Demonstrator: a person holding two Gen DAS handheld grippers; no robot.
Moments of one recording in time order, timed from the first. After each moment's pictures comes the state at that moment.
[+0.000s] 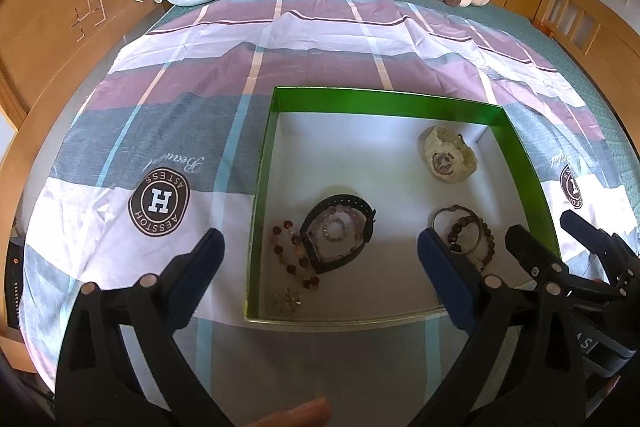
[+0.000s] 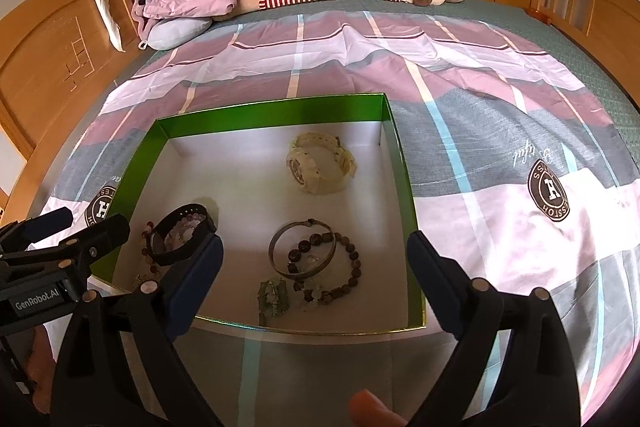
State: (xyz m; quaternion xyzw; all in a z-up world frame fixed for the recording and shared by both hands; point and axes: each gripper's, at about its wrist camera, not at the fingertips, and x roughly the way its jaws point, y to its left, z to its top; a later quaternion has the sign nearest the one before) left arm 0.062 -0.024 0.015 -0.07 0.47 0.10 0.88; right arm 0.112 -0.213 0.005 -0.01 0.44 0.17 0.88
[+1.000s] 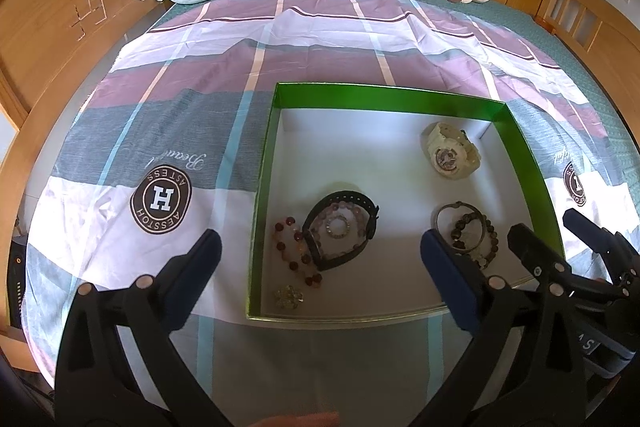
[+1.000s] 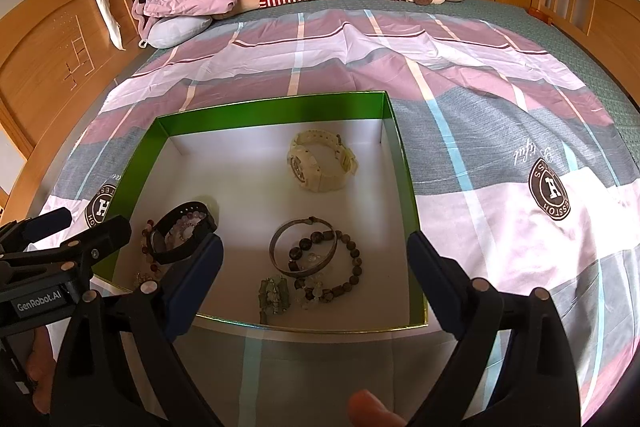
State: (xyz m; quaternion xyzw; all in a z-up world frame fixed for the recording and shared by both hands) left arm 0.061 -0.022 0.011 -0.07 0.47 0.11 0.87; right arm 0.112 -0.213 0.005 -0.01 0.44 0.17 0.88
